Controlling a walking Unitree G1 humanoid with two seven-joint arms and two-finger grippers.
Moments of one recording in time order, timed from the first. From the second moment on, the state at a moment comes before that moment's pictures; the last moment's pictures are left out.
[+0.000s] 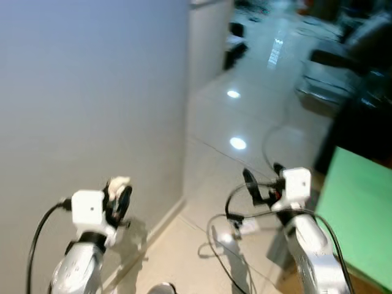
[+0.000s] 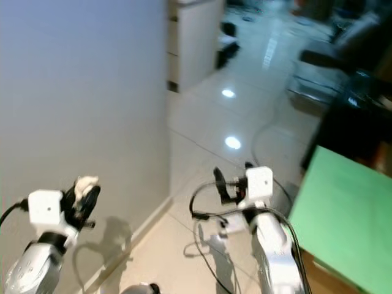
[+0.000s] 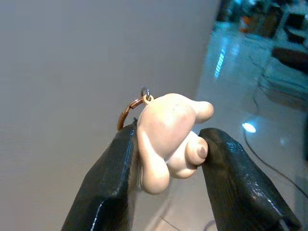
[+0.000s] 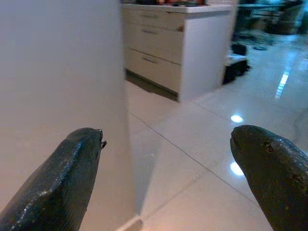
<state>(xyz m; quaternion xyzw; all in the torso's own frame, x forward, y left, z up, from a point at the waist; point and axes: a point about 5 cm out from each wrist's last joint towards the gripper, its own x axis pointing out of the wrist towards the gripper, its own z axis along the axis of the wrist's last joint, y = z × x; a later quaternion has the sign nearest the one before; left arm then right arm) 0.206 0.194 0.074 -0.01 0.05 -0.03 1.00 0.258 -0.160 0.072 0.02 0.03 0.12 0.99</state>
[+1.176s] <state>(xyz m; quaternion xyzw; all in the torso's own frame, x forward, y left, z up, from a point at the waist) 0.228 0.175 0.089 0.03 0.02 -0.03 1.00 0.287 -0.148 0.065 0.06 0.06 0.13 0.99</state>
